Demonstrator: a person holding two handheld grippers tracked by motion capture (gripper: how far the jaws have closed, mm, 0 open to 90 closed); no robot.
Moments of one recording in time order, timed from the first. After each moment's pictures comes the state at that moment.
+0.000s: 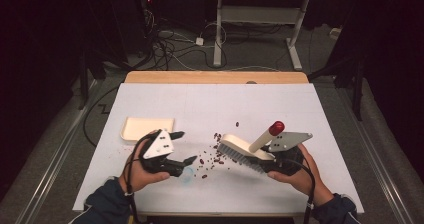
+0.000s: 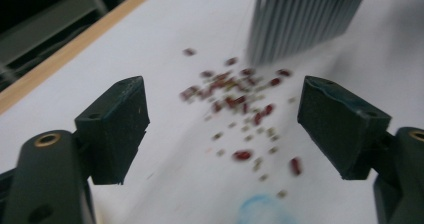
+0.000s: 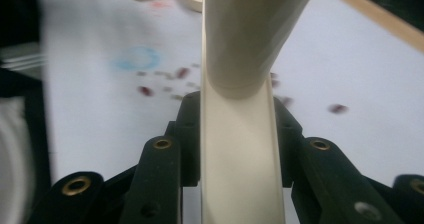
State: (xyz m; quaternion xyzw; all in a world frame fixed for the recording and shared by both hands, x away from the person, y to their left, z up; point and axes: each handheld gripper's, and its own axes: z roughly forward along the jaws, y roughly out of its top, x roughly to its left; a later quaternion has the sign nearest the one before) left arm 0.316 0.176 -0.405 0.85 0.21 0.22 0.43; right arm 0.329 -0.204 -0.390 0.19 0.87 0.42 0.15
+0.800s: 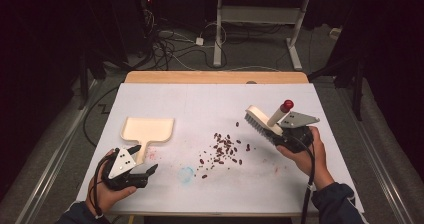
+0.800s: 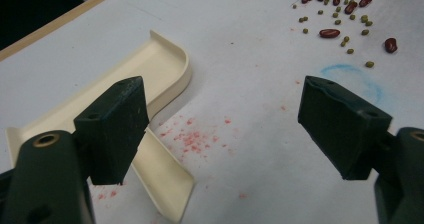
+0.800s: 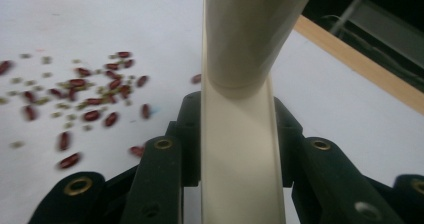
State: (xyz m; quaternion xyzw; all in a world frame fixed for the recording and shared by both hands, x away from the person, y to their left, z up) left arm 0.285 0.245 -0.451 0.83 0.30 0.27 0.39; right arm 0.384 -0.231 -0.399 0.30 0.84 0.36 0.28
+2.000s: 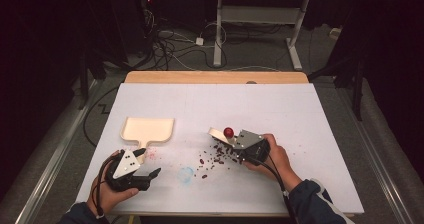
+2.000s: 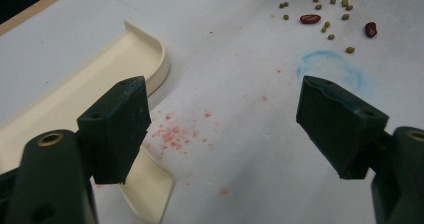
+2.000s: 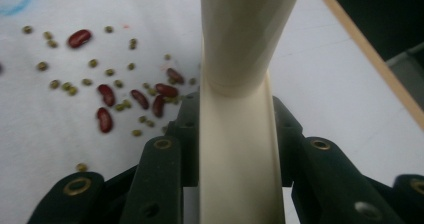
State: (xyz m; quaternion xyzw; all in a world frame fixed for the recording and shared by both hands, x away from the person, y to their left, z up) left arm 0.287 0.238 -0.455 0.85 0.29 0.24 0.37; right arm 0.369 -0.136 -0.438 0.15 0.89 0.31 0.29
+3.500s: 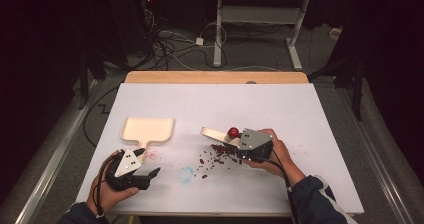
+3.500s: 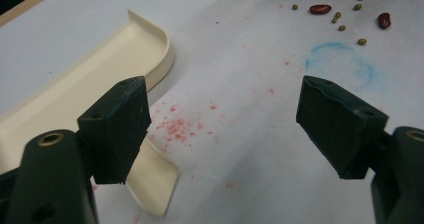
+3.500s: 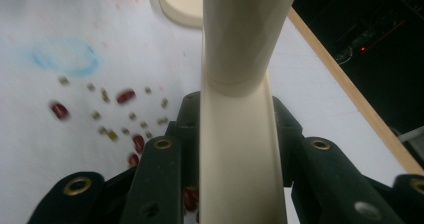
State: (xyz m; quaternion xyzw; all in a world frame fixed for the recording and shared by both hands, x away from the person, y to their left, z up) left arm 0.287 0.241 -0.454 0.85 0.30 0.24 0.36; right arm 0.363 -0.141 -0.416 0.07 0.87 0.41 0.26
